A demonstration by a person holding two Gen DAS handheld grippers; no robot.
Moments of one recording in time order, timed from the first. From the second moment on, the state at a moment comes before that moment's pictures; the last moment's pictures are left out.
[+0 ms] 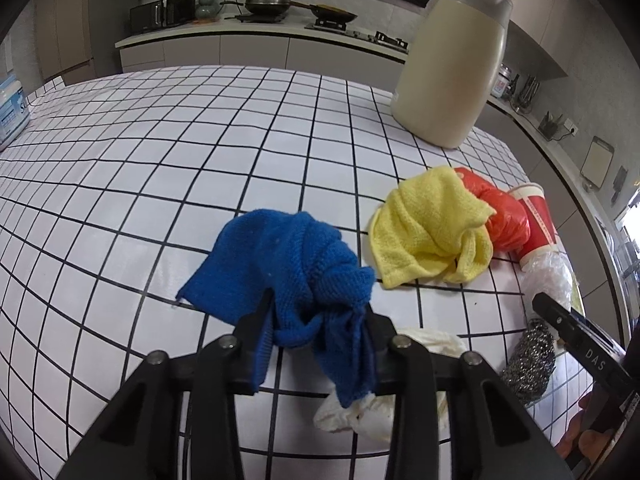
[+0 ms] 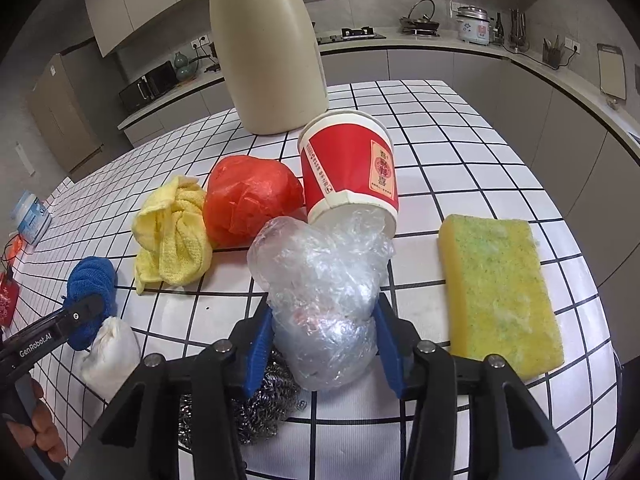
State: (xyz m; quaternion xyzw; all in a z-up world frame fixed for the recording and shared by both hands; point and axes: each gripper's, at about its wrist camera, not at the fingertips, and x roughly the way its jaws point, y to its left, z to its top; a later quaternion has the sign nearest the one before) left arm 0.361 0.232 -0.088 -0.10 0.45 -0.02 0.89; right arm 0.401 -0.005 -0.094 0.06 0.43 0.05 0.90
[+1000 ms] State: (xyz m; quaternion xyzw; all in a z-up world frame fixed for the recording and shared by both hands) left arm 0.303 0.128 -0.031 -0.06 0.40 -0.08 0.91; right arm 0.326 -0.060 -0.041 0.07 0.37 0.05 0.93
